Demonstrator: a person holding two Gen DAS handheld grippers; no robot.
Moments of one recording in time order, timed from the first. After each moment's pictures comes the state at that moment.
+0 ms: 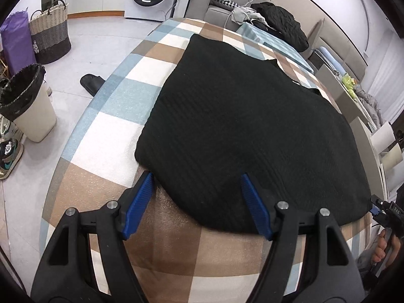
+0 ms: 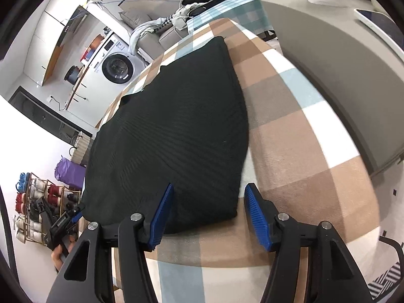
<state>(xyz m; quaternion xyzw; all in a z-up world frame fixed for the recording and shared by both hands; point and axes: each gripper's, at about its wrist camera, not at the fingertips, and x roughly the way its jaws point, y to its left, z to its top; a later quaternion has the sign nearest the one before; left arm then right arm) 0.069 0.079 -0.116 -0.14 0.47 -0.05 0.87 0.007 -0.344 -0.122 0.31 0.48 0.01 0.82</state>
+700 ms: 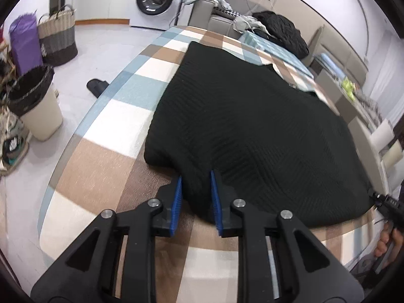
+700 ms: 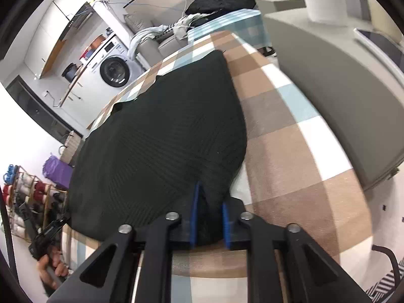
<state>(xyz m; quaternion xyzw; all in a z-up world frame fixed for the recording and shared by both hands) 0.036 0.076 -0.112 -0.14 0.44 -0.03 0.89 0.011 -0.345 -0.119 0.26 0.45 -0.02 0.85</state>
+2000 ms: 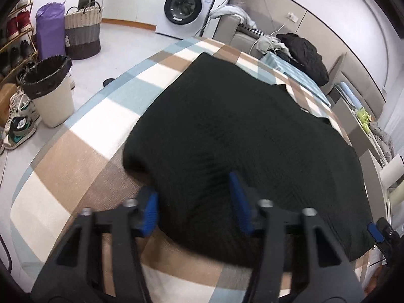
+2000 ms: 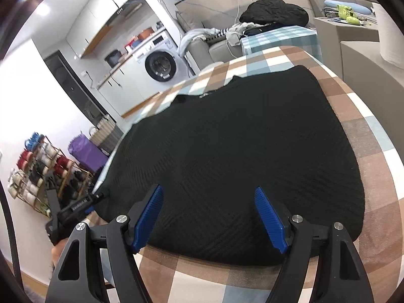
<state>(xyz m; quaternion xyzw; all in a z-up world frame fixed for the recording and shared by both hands) 0.054 0.036 -0.122 -0.18 0.40 0.04 0.90 0.051 -0.248 -0.103 0.21 0.41 0.09 0.88</state>
